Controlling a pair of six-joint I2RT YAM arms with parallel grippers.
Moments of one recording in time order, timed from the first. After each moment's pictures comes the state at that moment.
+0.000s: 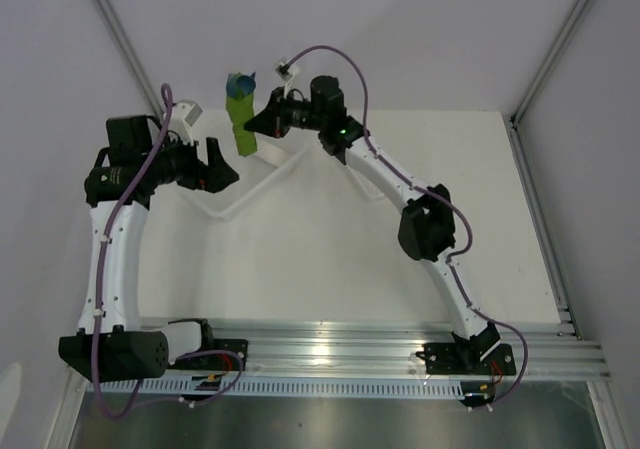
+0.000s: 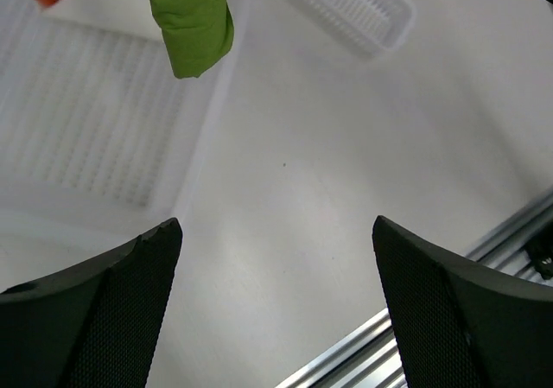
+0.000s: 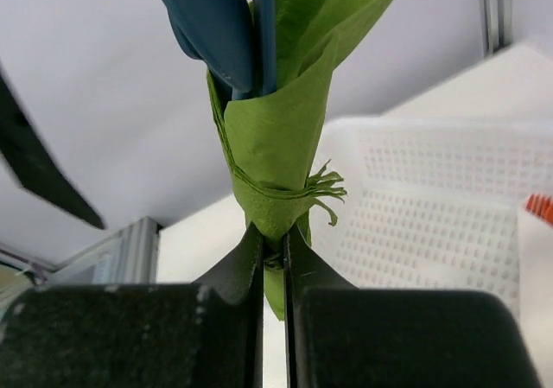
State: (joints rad) left arm 0.09 1.20 1.47 -0.93 0.66 0.13; right arm 0.66 2.39 2.36 0.07 -0.73 0.47
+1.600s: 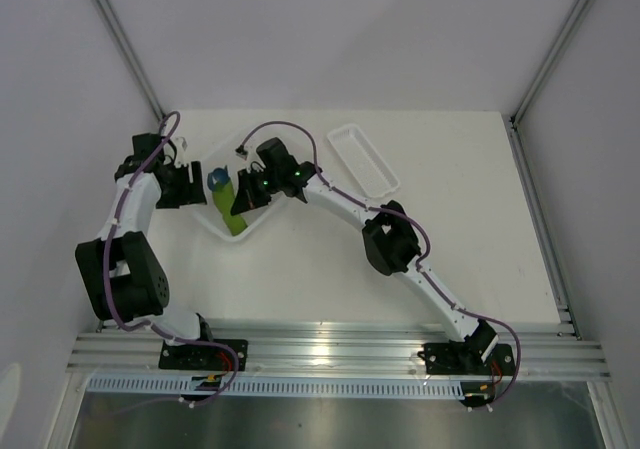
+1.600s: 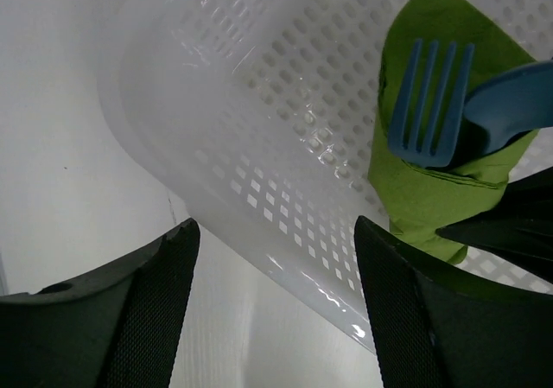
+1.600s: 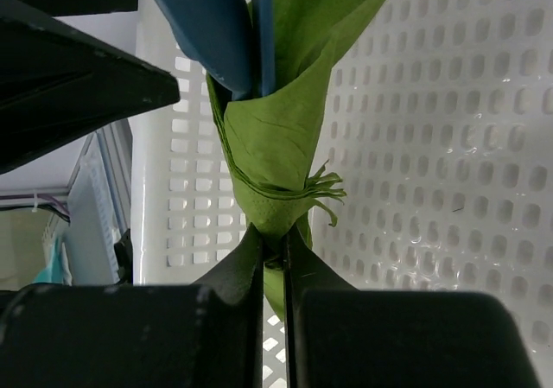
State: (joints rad) left arm 0.24 1.54 1.21 -0.71 0.16 0.08; right arm 0.85 2.68 2.48 -0.41 -0.62 0.50
